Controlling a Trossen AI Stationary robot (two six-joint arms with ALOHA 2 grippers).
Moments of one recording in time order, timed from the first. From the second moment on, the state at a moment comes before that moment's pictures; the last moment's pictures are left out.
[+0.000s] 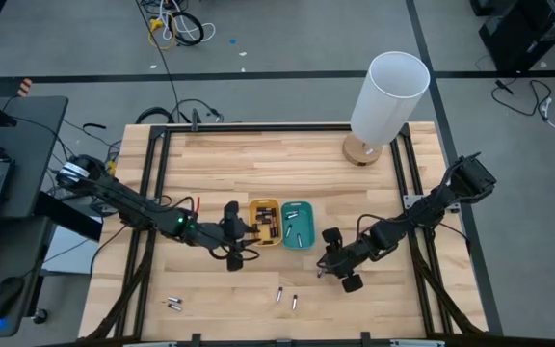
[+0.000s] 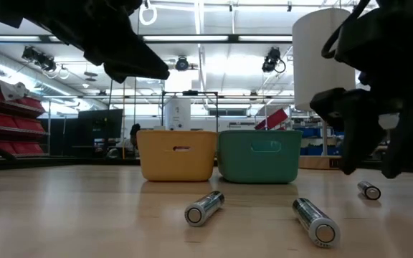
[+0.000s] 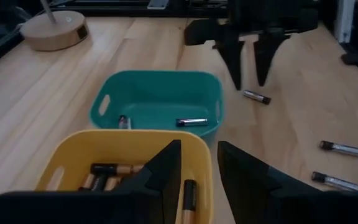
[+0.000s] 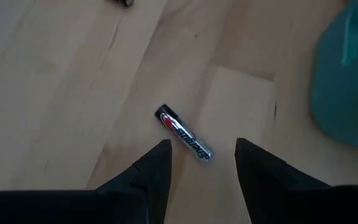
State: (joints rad) left arm -0.39 1.38 0.65 0.25 -0.46 -0.24; right arm 0.49 1.59 0.66 -0.02 0.11 0.14
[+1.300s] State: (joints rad) left arm -0.38 1.66 0.65 0.76 -0.39 -0.21; right arm 0.46 1.65 0.66 0.26 0.18 0.24
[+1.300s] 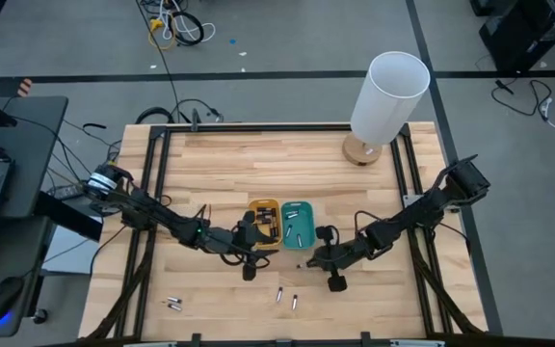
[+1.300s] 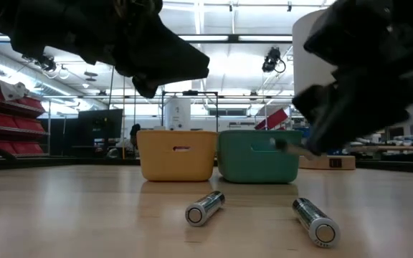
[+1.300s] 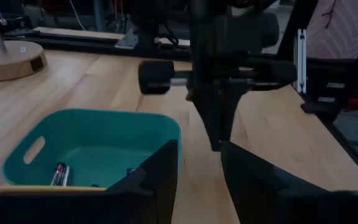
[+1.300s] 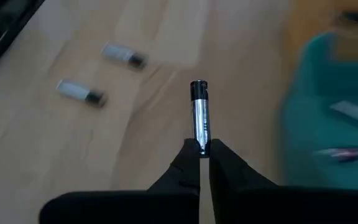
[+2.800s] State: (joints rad) left arm -0.21 1.79 0.77 0.81 -0.31 -0.20; right arm 0.40 1.53 0.66 0.33 0.58 0.19
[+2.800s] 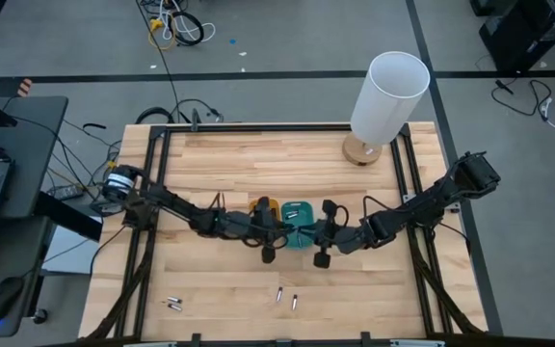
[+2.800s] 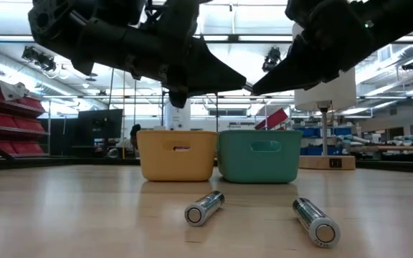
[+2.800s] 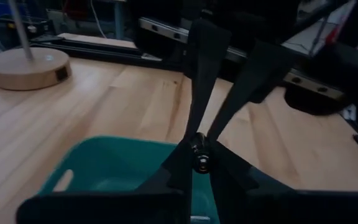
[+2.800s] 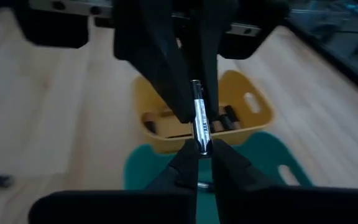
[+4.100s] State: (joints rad) left arm -0.43 1.79 0.77 0.63 0.01 -0.05; right arm 0.38 1.37 0.66 0.26 0.94 0.16
